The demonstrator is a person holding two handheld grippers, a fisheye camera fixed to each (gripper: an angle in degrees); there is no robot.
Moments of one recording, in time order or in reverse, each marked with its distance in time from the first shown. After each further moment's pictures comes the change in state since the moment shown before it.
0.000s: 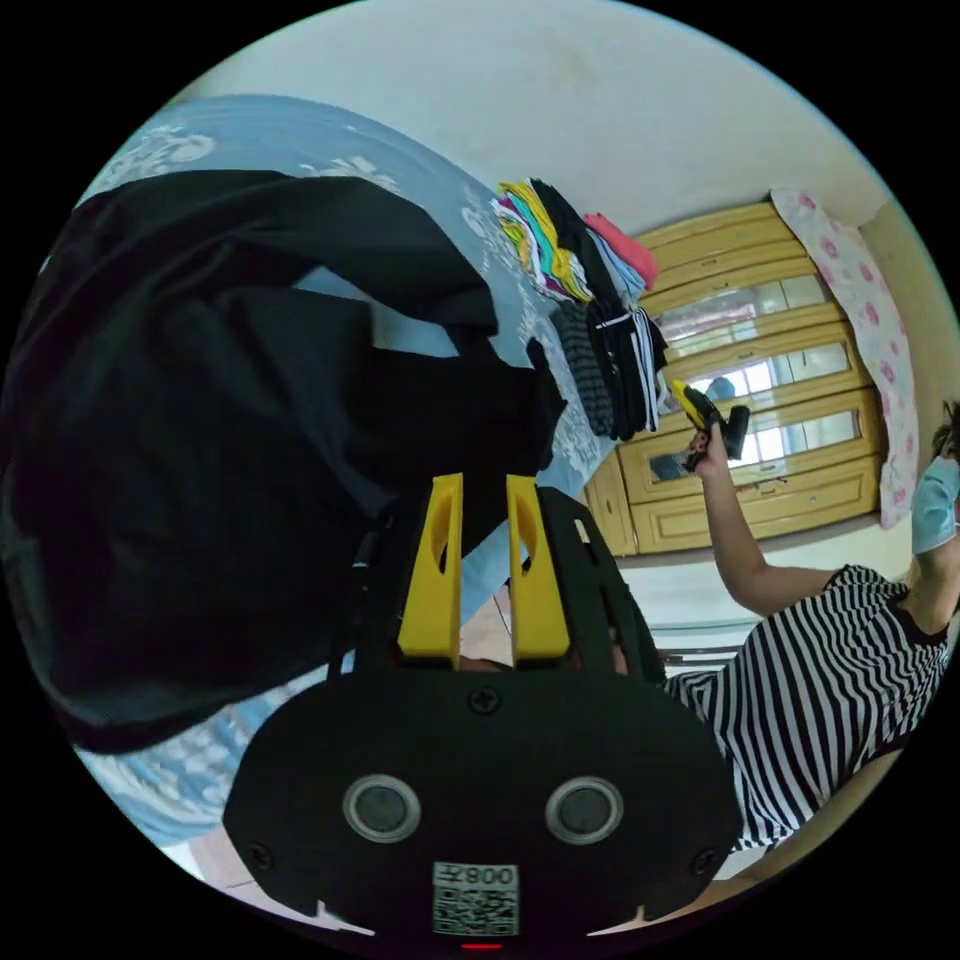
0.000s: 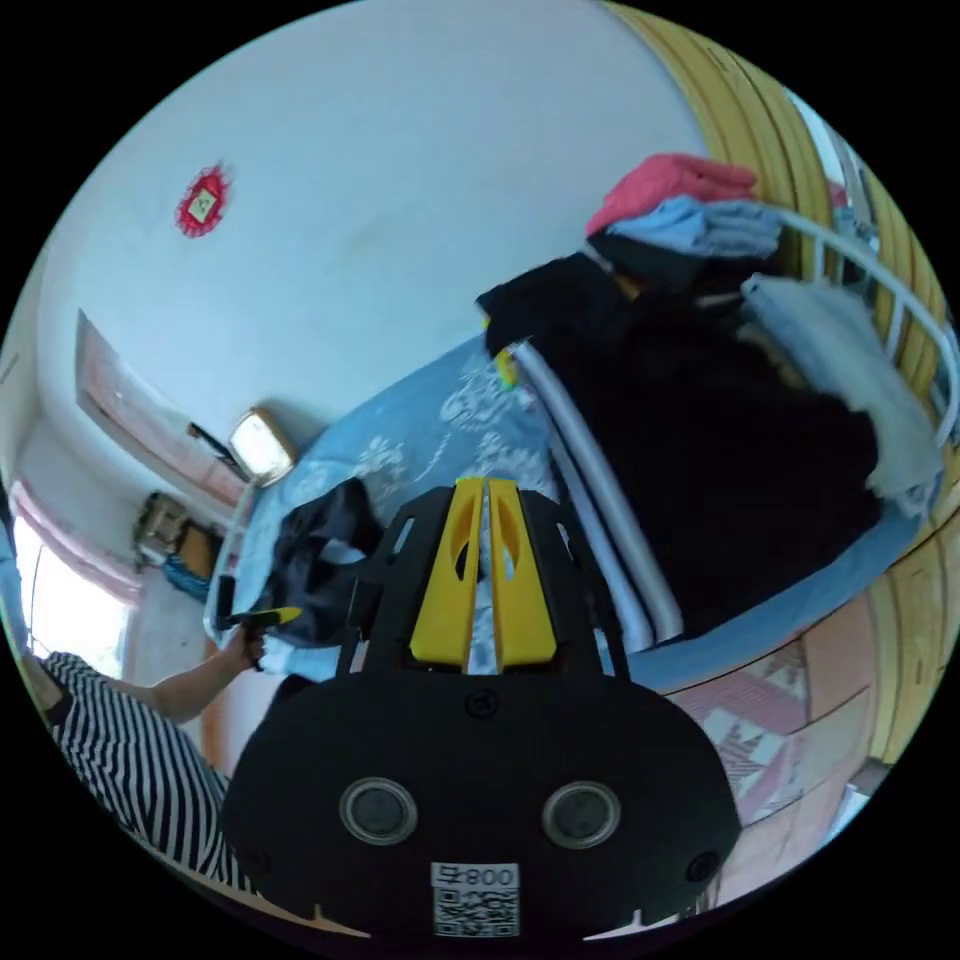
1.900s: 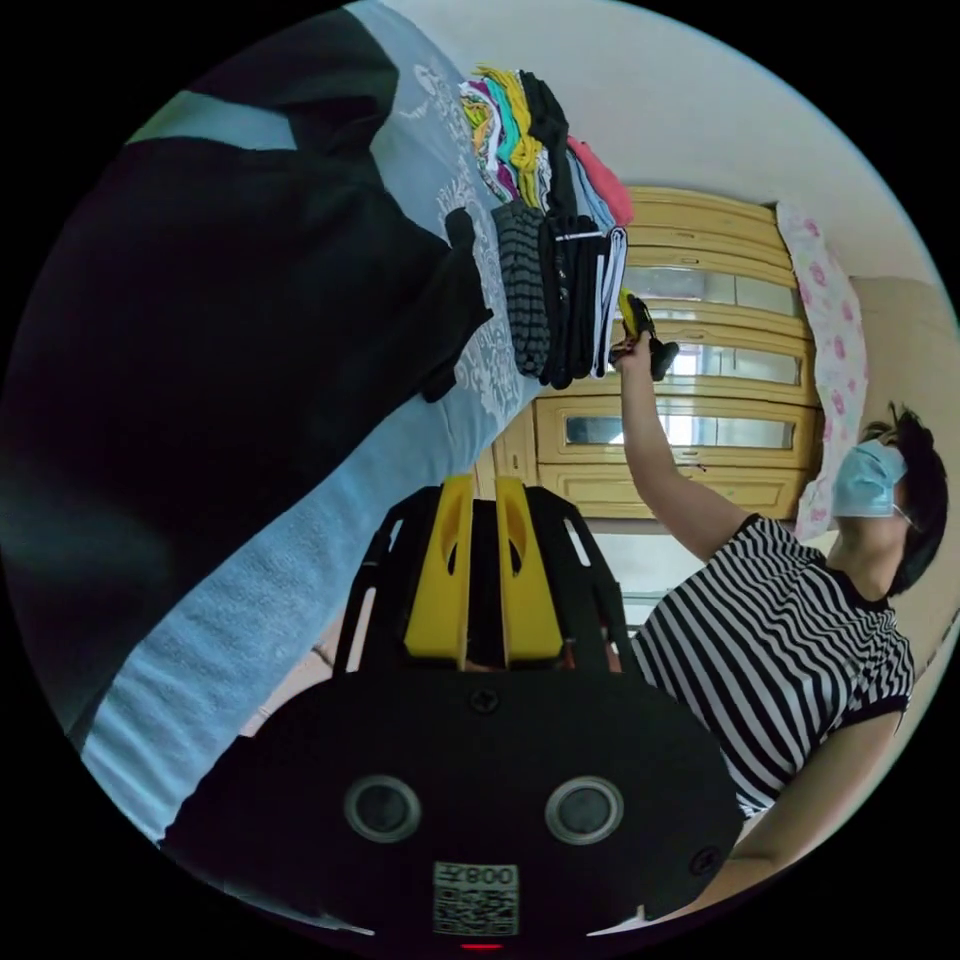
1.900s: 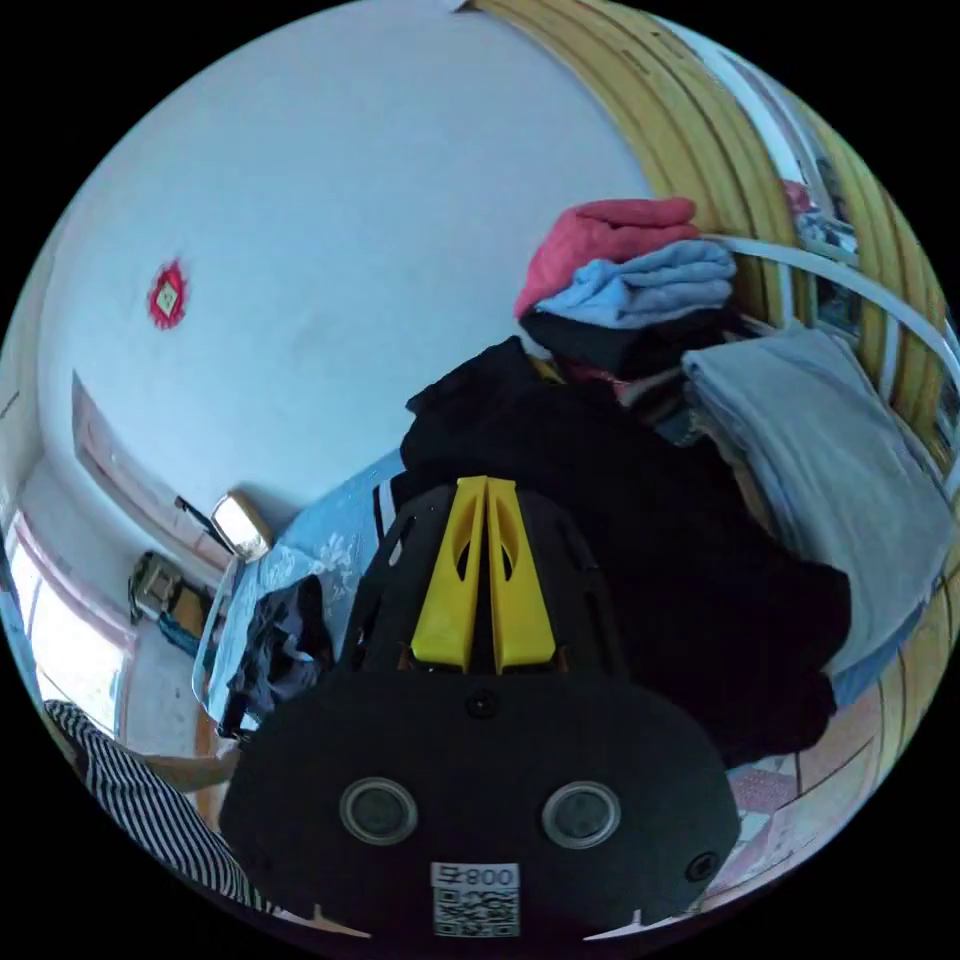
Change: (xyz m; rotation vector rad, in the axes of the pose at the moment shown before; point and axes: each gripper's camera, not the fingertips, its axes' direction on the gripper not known) left arm -0.051 0.098 0.003 -0.158 0.343 -0.135; right arm 0.193 -0.071 -0.124 0.147 -0.026 0.028
